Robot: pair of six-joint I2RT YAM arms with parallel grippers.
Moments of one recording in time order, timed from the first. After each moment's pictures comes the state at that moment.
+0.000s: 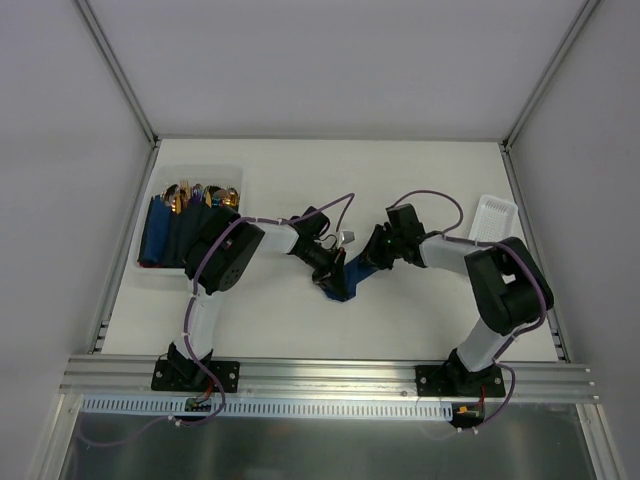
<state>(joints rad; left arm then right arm) -0.65 2.14 1.20 -0.25 1.00 -0.46 0.45 1.70 0.80 -0.03 -0.34 0.83</state>
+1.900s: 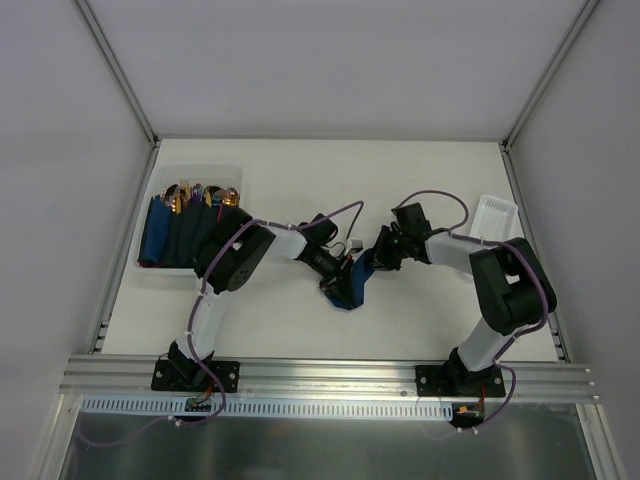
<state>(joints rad) -0.71 2.20 1.21 -0.21 1.12 -0.52 0.39 1.69 0.82 -0.12 -0.38 0.75</state>
